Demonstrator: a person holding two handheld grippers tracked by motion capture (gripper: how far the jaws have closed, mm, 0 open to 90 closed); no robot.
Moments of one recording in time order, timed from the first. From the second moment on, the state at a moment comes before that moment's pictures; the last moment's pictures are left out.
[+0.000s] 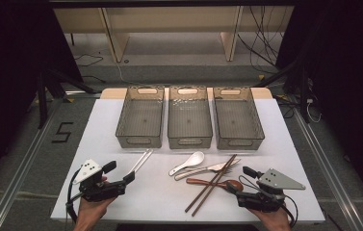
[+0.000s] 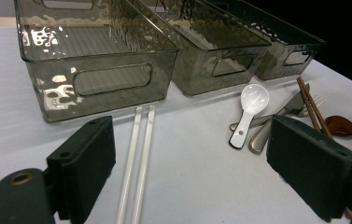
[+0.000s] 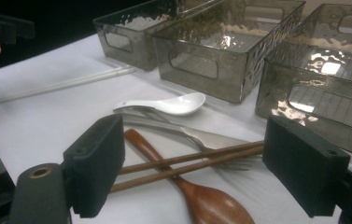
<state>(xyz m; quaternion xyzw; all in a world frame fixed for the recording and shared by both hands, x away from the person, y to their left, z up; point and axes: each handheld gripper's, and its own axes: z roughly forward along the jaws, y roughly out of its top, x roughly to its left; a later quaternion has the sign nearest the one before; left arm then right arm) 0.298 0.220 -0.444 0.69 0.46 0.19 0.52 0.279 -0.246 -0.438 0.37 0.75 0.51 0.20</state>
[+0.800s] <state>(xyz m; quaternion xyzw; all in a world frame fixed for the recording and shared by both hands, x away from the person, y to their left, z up) 0.300 0.220 -0.445 0.69 0.47 0.18 0.52 0.294 -0.227 -0.412 0.23 0.87 0.41 0.18</state>
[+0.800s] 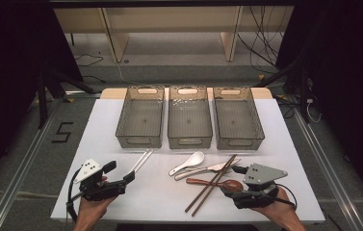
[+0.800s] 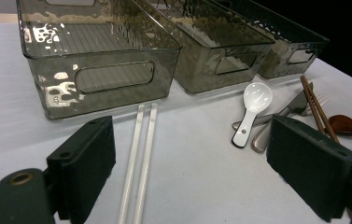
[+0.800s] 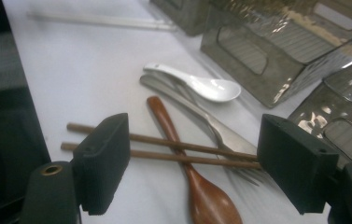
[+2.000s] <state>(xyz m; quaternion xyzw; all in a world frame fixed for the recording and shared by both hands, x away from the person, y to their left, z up) 0.302 0.222 -0.446 0.69 0.47 0.18 0.52 0.338 -0.167 -0.444 0.04 0.97 0.20 0.11</state>
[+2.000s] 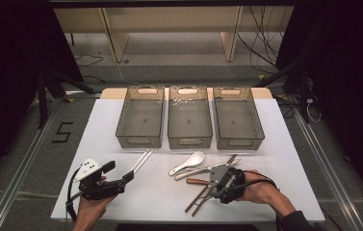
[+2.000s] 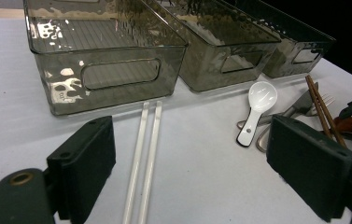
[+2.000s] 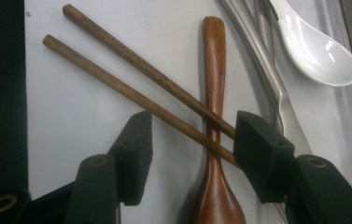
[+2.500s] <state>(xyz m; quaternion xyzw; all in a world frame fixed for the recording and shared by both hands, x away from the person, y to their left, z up) 0.302 0.222 -0.446 0.69 0.48 0.18 0.51 0.343 -0.164 -0.454 0.00 0.98 0.17 0.11</state>
